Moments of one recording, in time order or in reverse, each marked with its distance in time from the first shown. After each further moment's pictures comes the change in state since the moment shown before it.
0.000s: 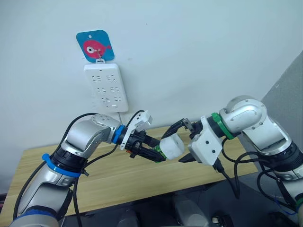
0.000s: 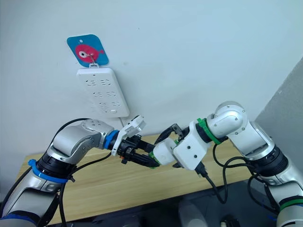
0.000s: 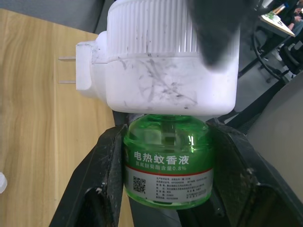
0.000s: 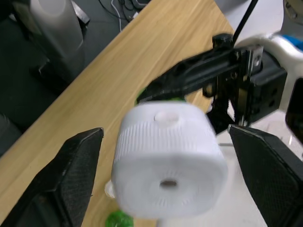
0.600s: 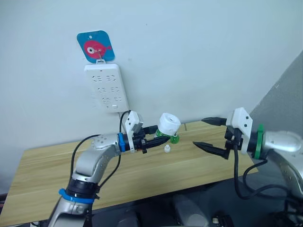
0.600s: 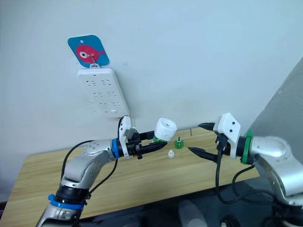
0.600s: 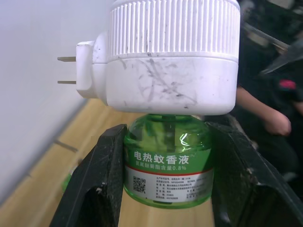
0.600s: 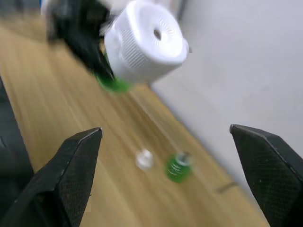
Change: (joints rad) left arm 0.354 -0.339 0.228 -0.040 0.111 -0.459 0.424; right arm 0.591 0.185 -0.592 -0.382 0.468 0.989 -0.643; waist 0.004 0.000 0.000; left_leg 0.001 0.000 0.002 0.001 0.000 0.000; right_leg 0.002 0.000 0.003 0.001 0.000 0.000
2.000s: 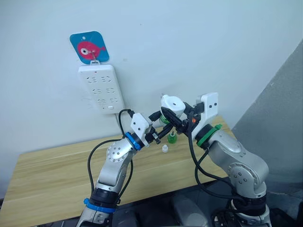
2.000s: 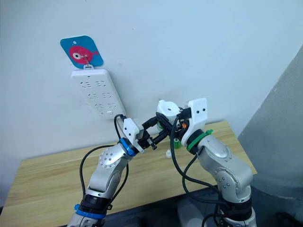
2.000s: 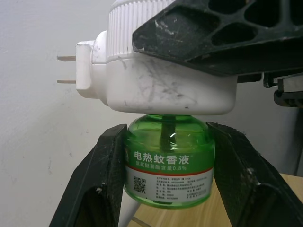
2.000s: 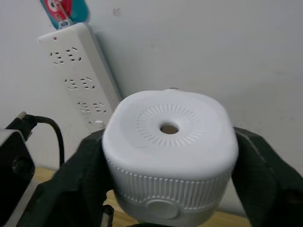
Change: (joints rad) left arm 0.032 -0.195 -0.043 0.062 0.242 -0.465 0.288; right arm -0.185 0.494 0.255 0.029 0.016 0.017 -0.698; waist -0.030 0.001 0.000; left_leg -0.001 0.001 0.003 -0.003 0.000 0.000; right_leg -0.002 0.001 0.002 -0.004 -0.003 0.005
